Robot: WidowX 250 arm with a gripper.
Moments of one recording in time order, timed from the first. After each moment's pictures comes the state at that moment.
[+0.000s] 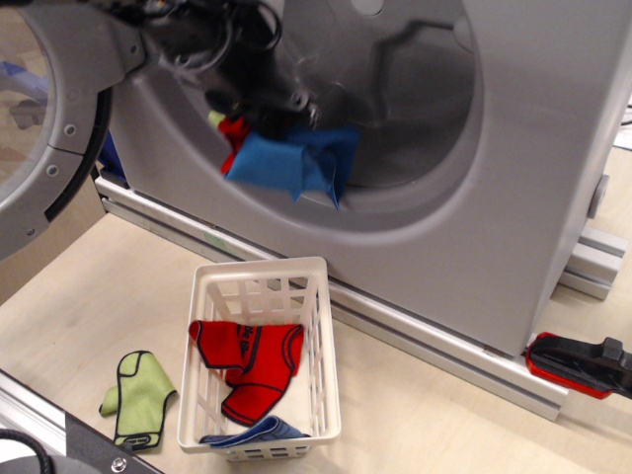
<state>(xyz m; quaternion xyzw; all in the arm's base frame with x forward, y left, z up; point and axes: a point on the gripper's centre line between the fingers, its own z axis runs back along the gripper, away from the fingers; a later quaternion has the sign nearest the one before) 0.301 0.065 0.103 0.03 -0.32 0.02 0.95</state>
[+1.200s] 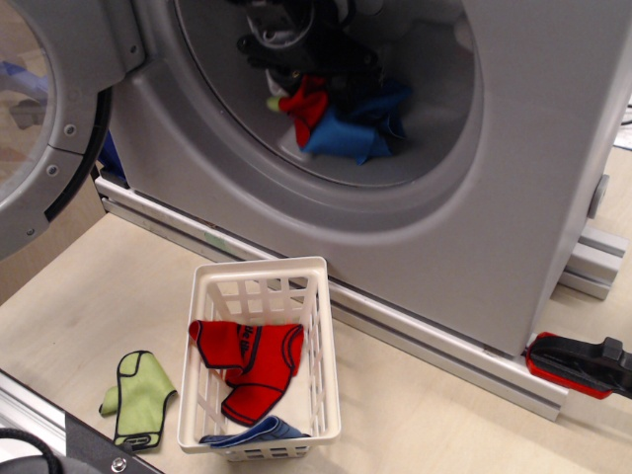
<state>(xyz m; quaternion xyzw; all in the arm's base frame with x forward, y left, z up) 0.358 0.066 0.083 0.01 -0.32 0.09 0.94</state>
